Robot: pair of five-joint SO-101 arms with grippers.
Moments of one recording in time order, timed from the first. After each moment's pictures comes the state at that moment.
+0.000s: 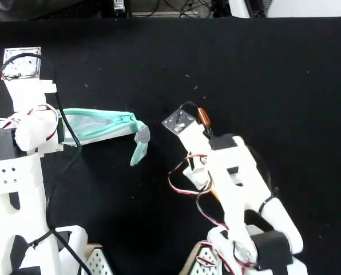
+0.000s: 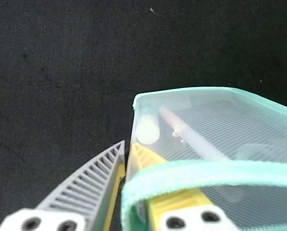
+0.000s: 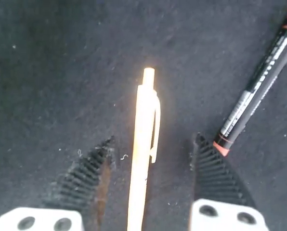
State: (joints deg) left arm -13.8 -31.5 15.9 88.4 -4.9; right arm -11.4 -19.9 54.3 59.4 28.7
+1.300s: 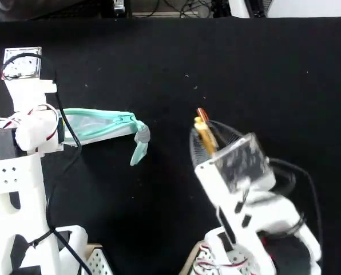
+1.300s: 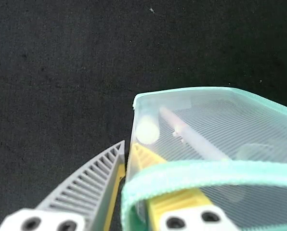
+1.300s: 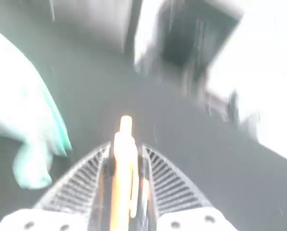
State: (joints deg) left arm -13.8 -31.5 16.0 88.4 -4.9; right arm -20.3 -80.7 38.4 68.7 16.8
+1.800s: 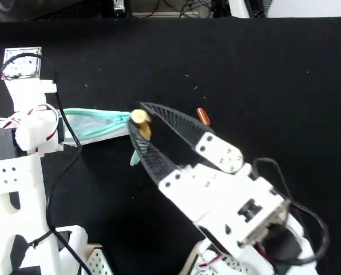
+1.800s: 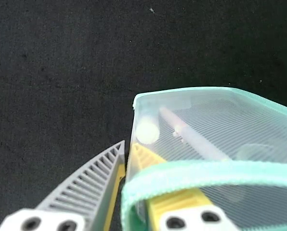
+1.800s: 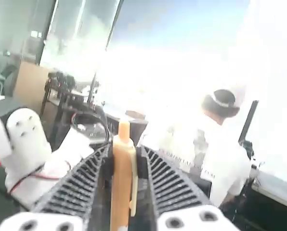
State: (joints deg) left arm -13.8 -31.5 16.0 88.4 -4.9; right arm -45.7 -74.9 38.3 29.1 16.0
